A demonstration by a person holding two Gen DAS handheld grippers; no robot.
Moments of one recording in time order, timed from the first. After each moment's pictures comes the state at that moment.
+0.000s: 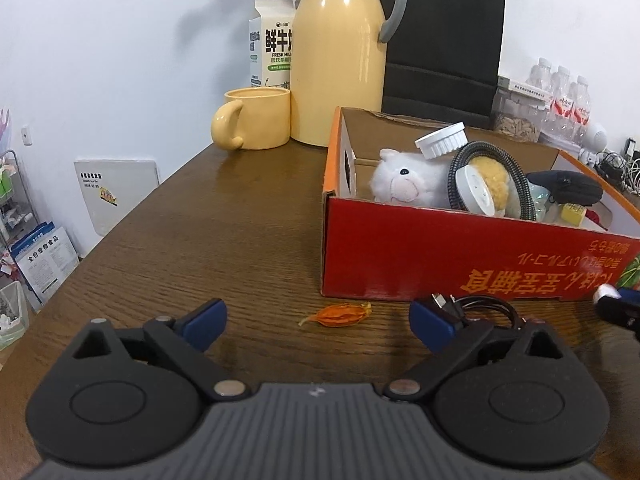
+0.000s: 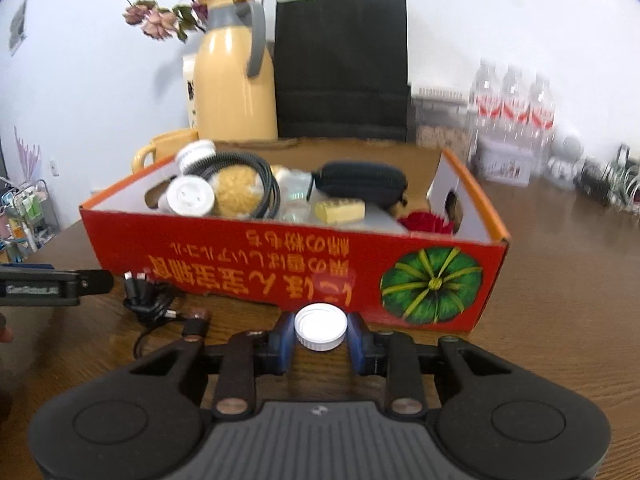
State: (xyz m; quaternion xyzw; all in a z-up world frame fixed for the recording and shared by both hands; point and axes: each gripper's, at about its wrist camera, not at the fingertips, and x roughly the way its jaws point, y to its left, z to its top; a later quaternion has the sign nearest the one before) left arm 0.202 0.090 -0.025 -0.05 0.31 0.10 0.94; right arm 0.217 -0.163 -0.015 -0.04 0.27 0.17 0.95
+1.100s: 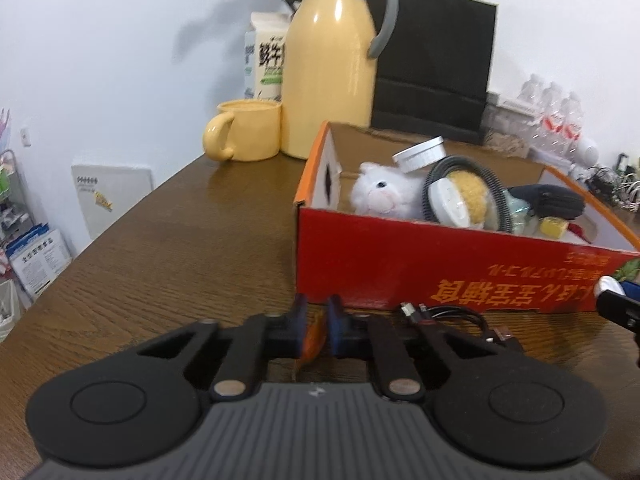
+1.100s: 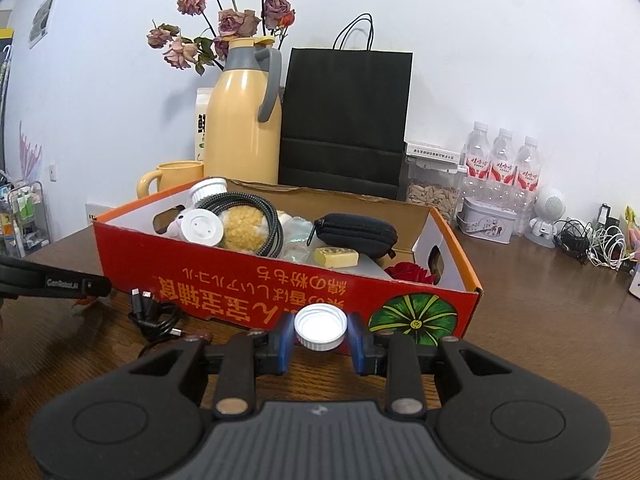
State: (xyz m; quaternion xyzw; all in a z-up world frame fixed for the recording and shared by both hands) left arm 0.191 0.075 -0.022 -0.06 0.28 0.10 0.95; right arm 0.195 -0.163 -0.007 -0.07 0.20 0.16 0.96
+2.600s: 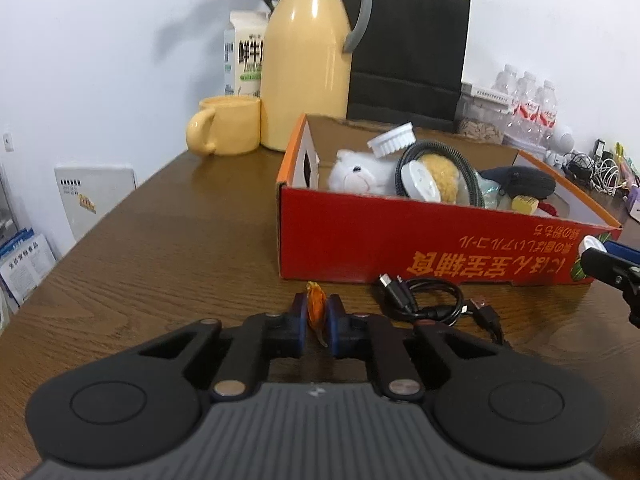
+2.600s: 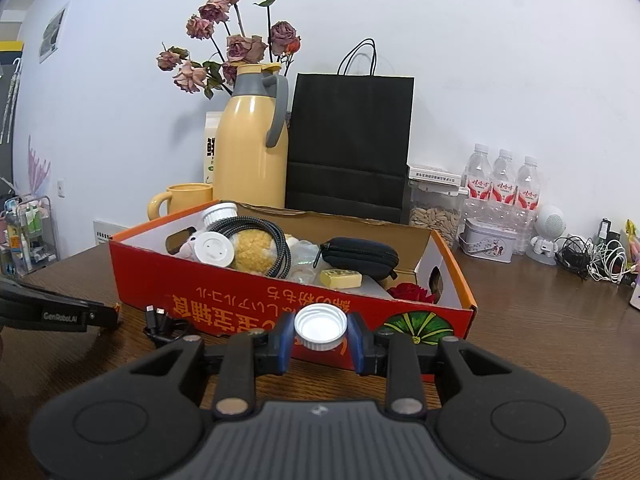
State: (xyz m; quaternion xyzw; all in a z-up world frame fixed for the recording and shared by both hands) left arm 0.174 0.070 -0.024 -0.05 0.28 0.06 0.96; right arm 0.183 -0.167 0.000 -0.07 0.17 0.17 0.97
